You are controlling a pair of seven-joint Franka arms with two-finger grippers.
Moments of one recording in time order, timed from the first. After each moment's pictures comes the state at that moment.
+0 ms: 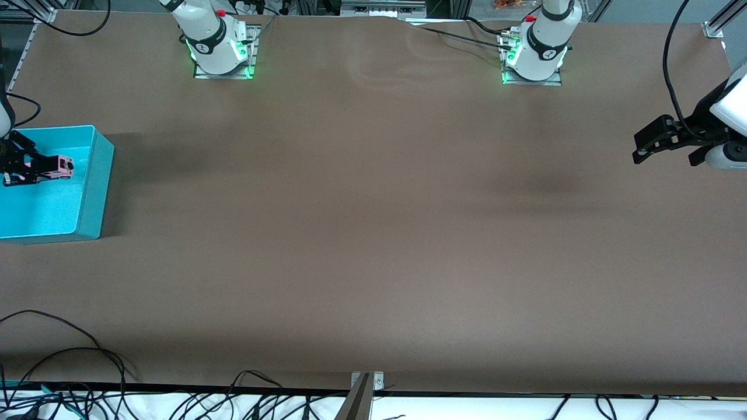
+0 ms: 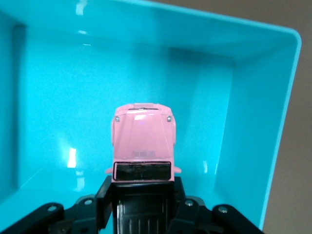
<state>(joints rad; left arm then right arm) -0.07 0.10 0.02 -1.41 0.01 1.55 -0.03 -0.32 0.37 -0.31 -1.92 0.01 2.17 0.76</state>
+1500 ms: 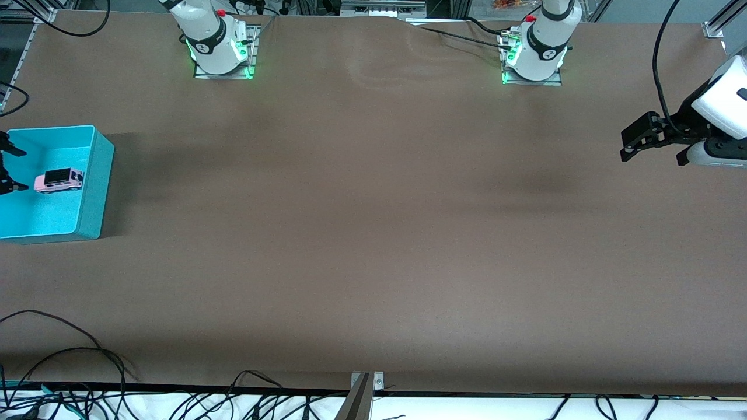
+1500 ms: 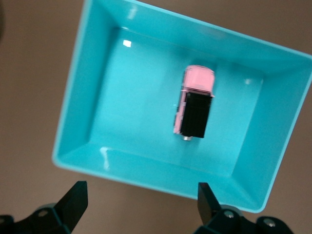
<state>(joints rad) -0.08 0.10 -0.02 -1.40 0.01 1.55 -0.03 -0.32 0.21 -0.22 -1.89 0.01 2.11 0.66</state>
